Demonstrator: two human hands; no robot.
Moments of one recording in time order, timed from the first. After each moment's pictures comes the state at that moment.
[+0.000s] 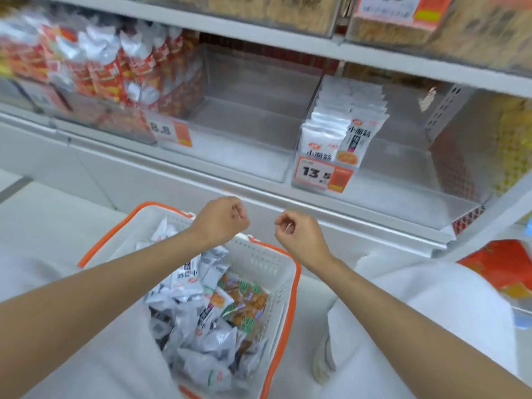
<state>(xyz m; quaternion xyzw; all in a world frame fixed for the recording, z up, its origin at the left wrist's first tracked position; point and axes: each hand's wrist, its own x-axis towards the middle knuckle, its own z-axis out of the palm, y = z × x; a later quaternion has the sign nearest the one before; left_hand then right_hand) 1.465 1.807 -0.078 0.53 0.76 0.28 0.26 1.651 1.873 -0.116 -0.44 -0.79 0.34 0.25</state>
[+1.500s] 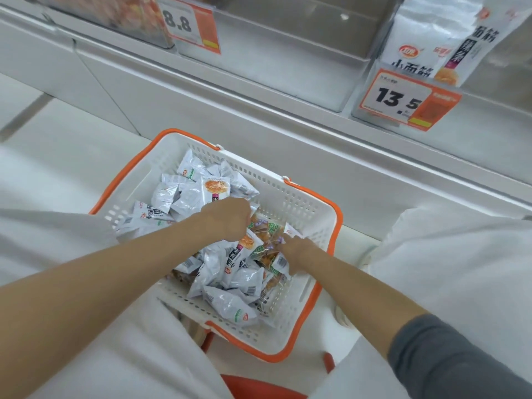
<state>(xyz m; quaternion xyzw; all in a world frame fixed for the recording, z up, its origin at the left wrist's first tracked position) 1.451 1.758 -0.157 0.53 0.76 -0.14 0.34 1.621 1.829 -0.328 -0.24 -0.87 0.10 -0.42</state>
